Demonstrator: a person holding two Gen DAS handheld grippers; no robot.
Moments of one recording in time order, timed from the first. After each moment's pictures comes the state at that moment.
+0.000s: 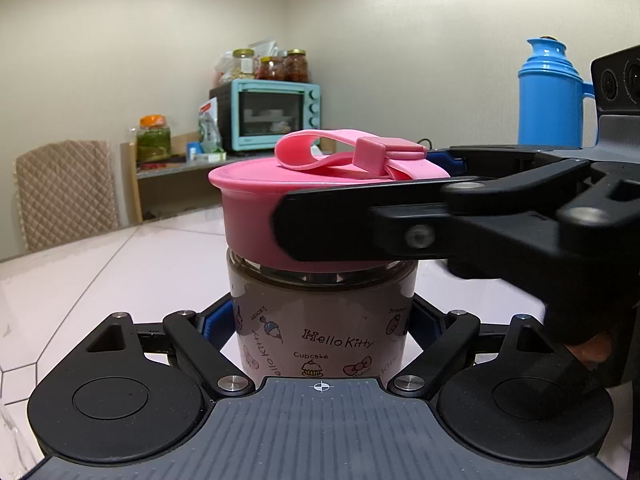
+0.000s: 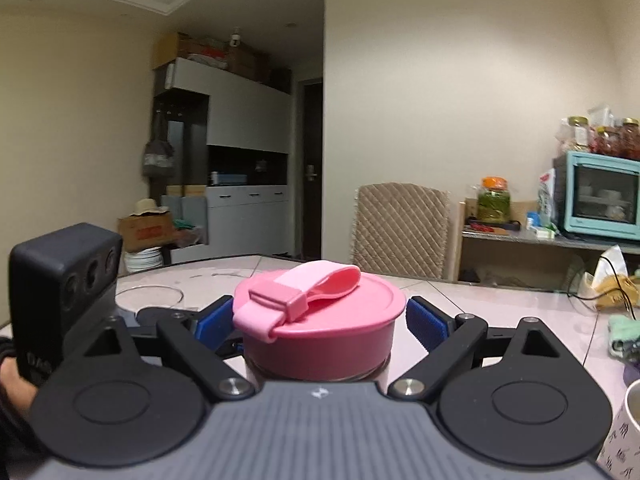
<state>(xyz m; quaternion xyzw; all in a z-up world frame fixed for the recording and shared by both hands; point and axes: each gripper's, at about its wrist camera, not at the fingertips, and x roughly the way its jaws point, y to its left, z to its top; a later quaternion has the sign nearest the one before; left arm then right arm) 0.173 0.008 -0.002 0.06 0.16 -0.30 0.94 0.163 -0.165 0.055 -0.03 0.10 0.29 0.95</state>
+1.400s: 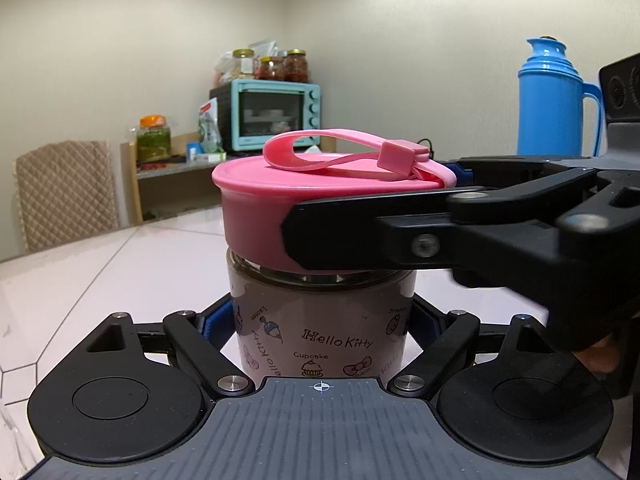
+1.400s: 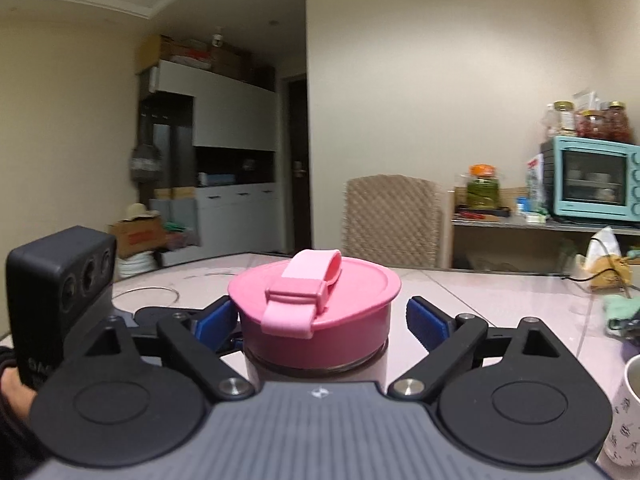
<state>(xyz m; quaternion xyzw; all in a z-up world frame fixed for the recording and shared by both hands) 0.173 0.009 -0.002 0.06 0.16 -0.30 0.94 0.151 -0.161 0.060 -0.02 0.10 0.26 0.96</state>
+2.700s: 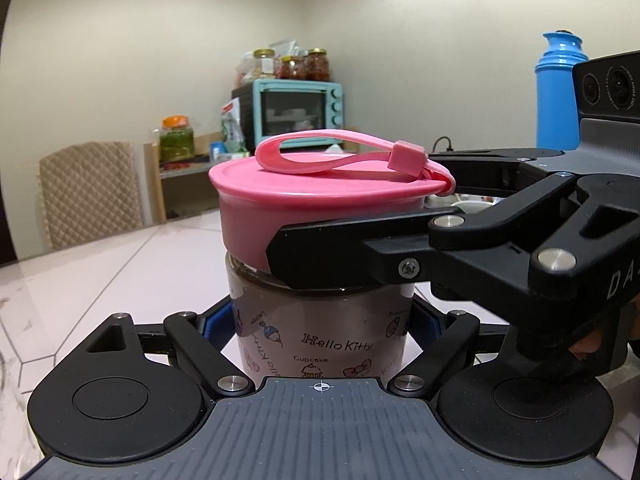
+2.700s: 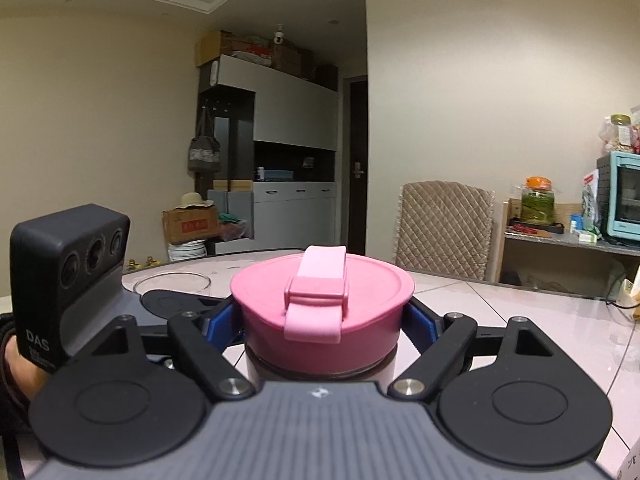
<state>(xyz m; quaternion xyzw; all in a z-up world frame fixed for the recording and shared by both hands) 0.160 0.001 0.004 0.07 0.16 -0.25 0.95 0.163 -0.179 0.051 -0.04 0.09 0.38 0.92</state>
